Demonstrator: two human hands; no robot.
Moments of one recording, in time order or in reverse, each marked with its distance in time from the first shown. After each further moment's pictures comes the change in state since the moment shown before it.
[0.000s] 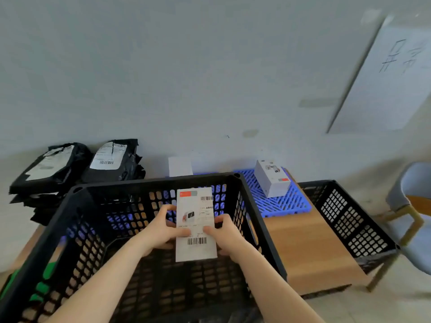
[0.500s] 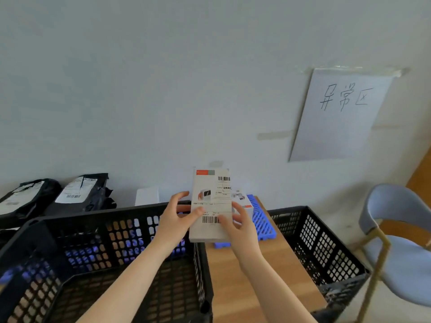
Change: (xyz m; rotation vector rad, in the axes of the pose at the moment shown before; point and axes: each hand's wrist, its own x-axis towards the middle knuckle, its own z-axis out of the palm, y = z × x) left_hand -0.041 0.140 0.146 -0.166 0.268 0.510; right_hand -0.072 -0.003 -0.168 0.328 0.290 -0.426
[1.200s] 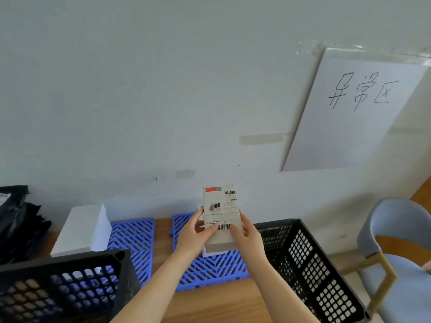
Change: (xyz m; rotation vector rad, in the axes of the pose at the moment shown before) left_hand 0.202 -0.057 0.202 0.015 -0.112 -0.170; right_hand 0.253 0.069 -0.115 -0.154 0.011 0.158
